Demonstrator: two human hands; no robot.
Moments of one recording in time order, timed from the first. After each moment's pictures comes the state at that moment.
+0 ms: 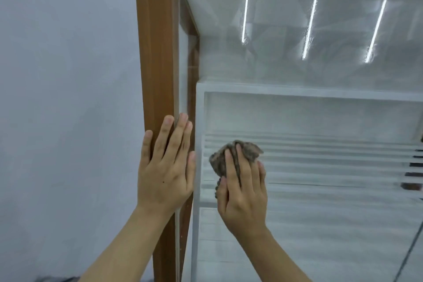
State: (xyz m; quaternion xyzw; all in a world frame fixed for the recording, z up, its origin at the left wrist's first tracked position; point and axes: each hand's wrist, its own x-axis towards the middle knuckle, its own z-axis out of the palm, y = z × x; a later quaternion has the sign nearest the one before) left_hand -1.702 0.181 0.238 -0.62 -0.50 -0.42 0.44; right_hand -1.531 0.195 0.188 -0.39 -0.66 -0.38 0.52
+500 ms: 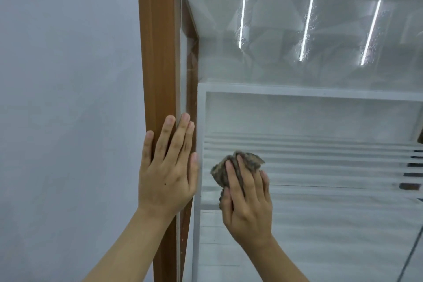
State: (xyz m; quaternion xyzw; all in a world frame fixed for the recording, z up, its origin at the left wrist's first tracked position) left_hand -1.701 0.183 0.237 -0.62 -0.48 -0.43 0.45; right_hand -1.524 0.194 0.175 -0.38 -0.67 -0.39 0.50
